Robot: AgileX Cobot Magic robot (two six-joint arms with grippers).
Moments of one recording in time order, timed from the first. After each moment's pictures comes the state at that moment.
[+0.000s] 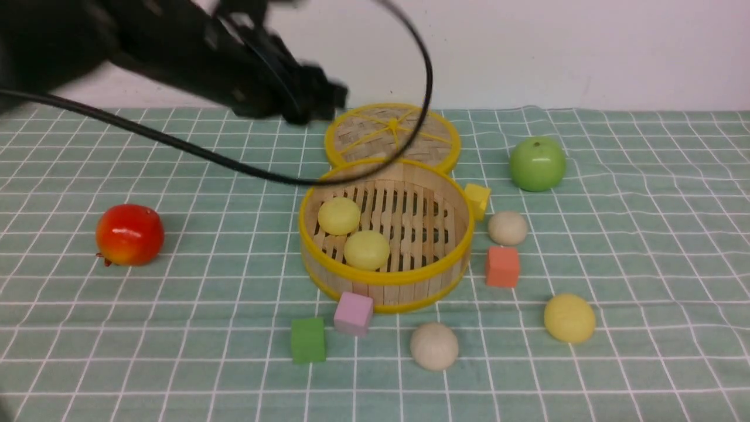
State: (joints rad) right arm 0.01 -0.01 0.02 -0.04 0.37 0.10; left arm -0.35 1.60 -1.53 -0.27 0.62 0.14
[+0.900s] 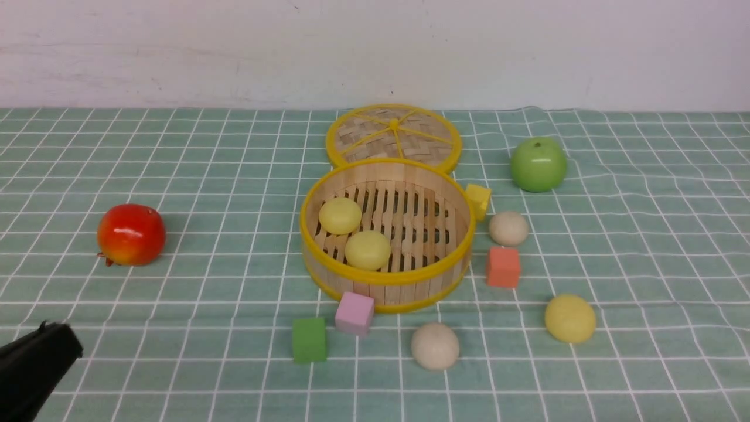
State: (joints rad) right arm 0.01 -0.01 0.02 -0.04 0.37 0.10; left arm -0.35 0.22 -0.22 -0.47 0.10 0.14
